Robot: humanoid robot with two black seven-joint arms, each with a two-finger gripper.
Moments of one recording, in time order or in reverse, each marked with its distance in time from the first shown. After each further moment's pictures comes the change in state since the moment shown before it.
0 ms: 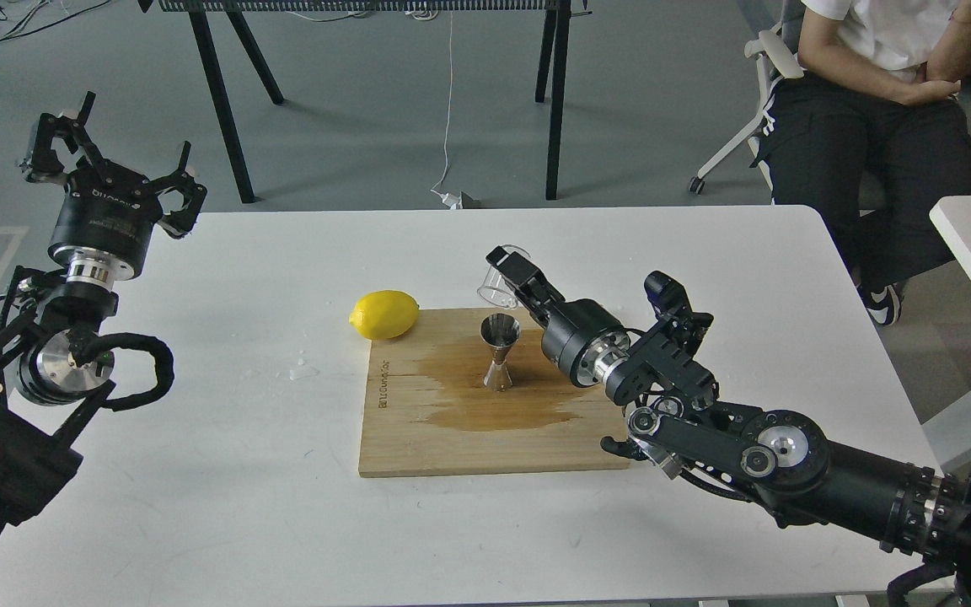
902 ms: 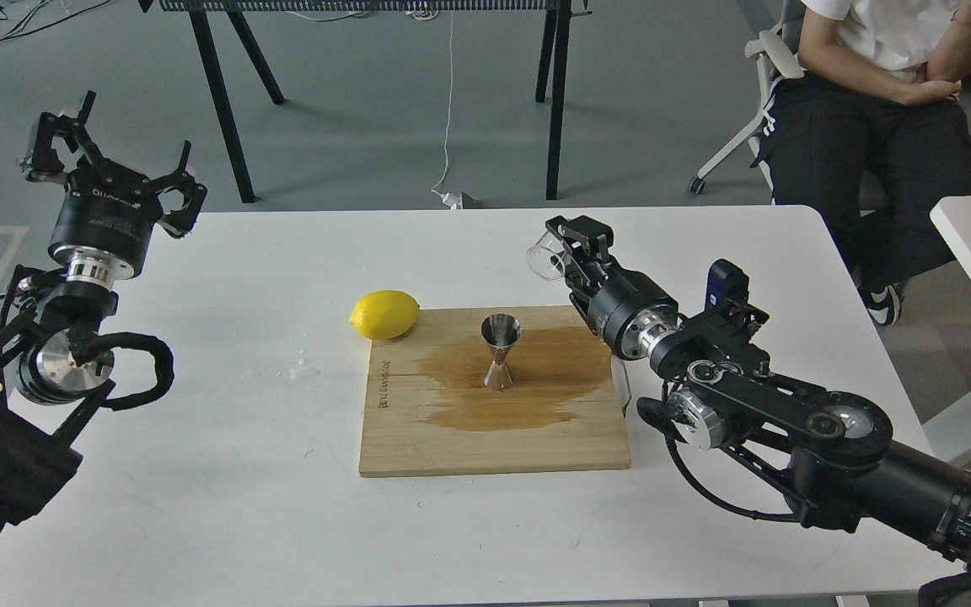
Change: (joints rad) left arm -0.002 0.002 0.004 -0.002 0.000 0.001 0.001; right arm -0.086 -0.107 0.241 0.097 0.319 0.064 -0.014
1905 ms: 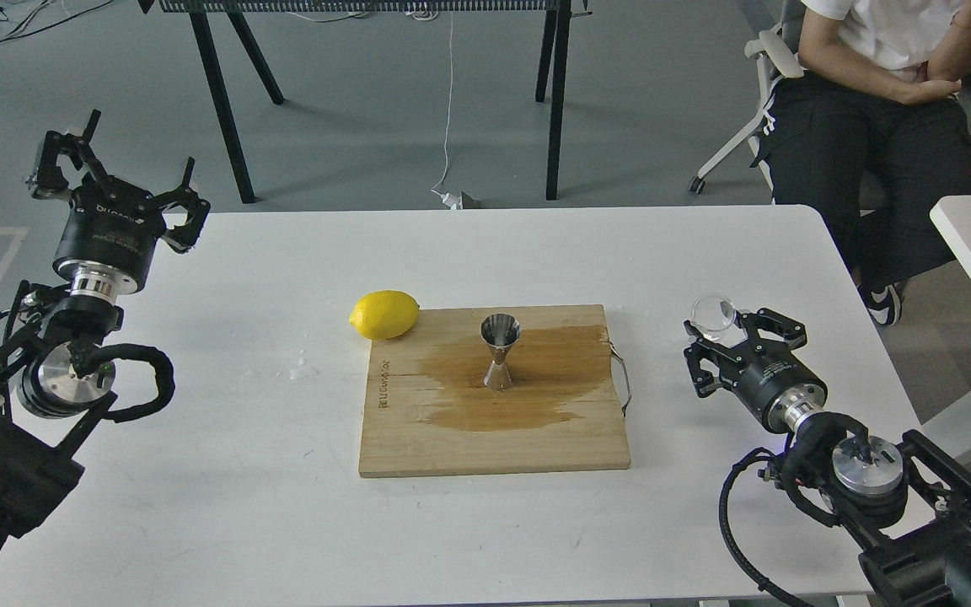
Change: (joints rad) left arm 0.028 -0.008 -0.005 0.006 -0.035 -0.014 0.017; right arm -0.410 -0.009 0.564 -0.289 0.901 0.496 -0.133
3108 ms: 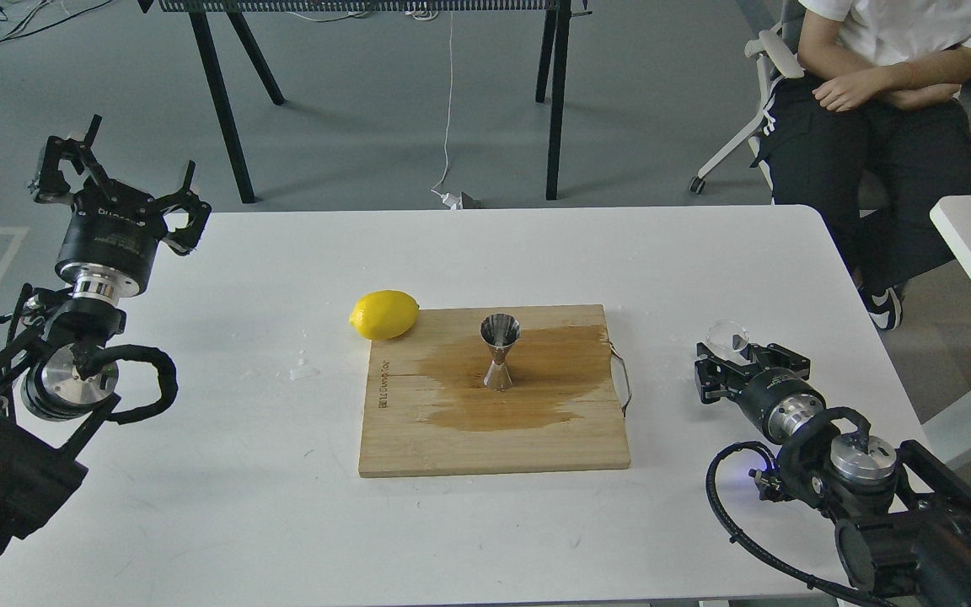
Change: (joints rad) left arm 0.001 -0.007 0.003 0.003 -0.002 0.005 -0.008; right arm 0.084 0.109 0.073 -0.248 0.141 -0.077 -0.080
